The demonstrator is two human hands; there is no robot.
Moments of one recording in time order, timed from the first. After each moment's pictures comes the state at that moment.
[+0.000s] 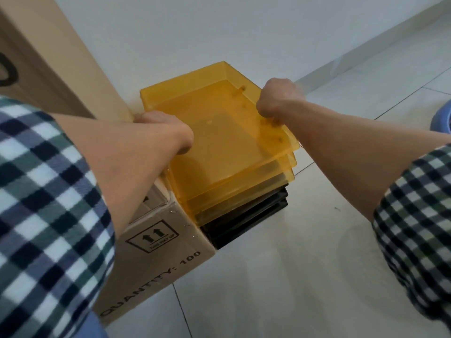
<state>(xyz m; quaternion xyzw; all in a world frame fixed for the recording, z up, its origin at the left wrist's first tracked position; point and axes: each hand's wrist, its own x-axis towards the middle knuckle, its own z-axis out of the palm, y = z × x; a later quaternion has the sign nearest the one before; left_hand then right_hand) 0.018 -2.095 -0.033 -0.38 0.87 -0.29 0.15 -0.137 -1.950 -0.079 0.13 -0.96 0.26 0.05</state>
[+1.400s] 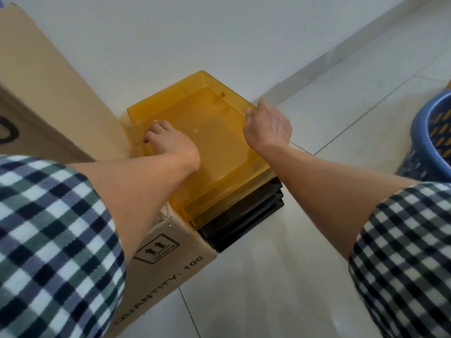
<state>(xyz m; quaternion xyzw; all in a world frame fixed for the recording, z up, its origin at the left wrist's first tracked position) 0.004 -2.077 -0.051 -0.37 0.87 -0.32 0.09 -0.097 -1.949 -0.112 0.06 -0.93 0.33 0.12</state>
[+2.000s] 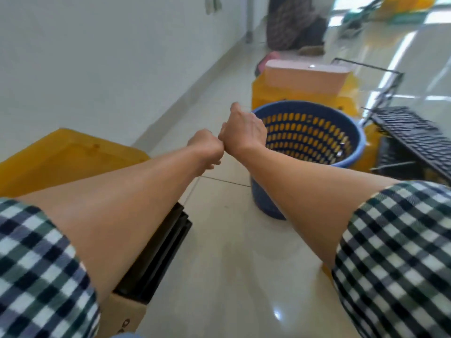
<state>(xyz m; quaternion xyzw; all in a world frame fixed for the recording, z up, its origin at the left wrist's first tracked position) -0.012 -1.855 -0.017 -0.02 0.89 0.43 0.13 -0.024 -1.762 -0.032 -0.15 -0.94 0.23 0.21</state>
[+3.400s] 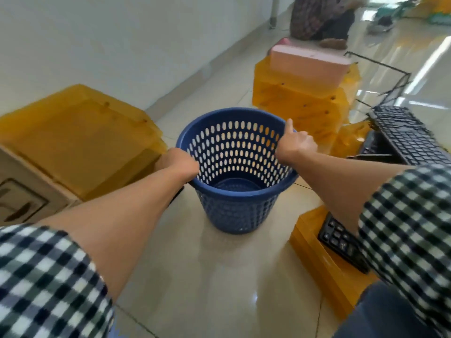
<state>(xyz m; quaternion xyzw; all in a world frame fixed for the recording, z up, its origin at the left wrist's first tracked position) 0.079 -1.884 -0.086 -0.19 0.96 0.20 0.02 0.065 -1.626 -0.094 -0.24 -0.97 0.07 -0.02</state>
